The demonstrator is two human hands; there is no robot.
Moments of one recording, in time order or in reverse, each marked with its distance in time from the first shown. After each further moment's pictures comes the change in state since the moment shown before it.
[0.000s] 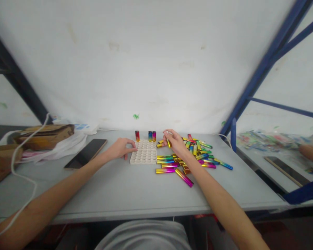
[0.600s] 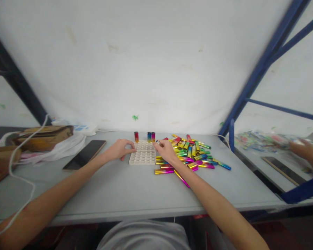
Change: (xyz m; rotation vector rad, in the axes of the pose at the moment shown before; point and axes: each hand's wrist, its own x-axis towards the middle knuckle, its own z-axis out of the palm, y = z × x) left_hand -0.002 0.003 -0.002 0.005 -0.006 -0.002; right_hand -0.005 0.022 0.027 -0.664 0.033 -0.096
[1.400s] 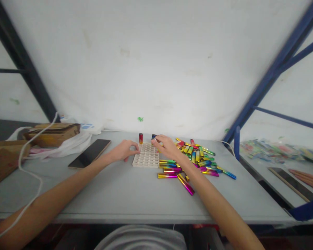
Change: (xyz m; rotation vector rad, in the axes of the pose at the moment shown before) left_hand 0.002 -0.007 0.003 -0.007 0.006 0.070; right_hand 0.023 -0.034 -0.018 -0.205 -0.223 -0.351
